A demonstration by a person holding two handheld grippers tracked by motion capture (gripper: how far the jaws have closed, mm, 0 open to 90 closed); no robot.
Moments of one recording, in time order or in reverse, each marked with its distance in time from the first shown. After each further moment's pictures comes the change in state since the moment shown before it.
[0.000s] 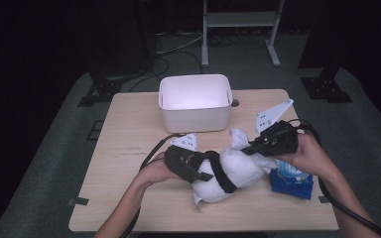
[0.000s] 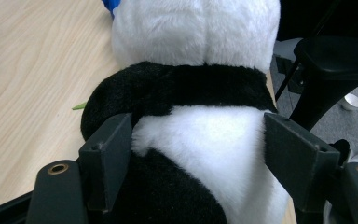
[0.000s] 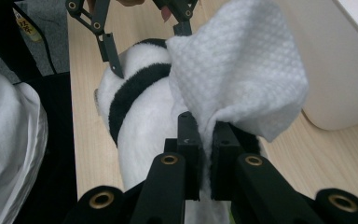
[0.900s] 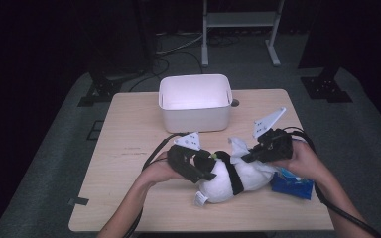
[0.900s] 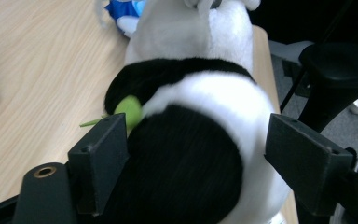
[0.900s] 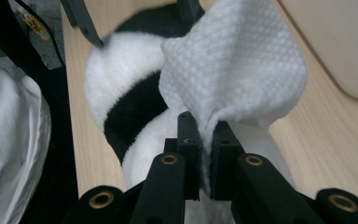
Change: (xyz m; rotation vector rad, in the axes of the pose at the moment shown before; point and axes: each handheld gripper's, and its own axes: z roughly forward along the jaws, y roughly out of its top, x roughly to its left) left arm -0.004 0.007 0.002 -0.010 0.034 -0.007; right arm -0.012 -0.029 0.032 0.042 0.057 0.090
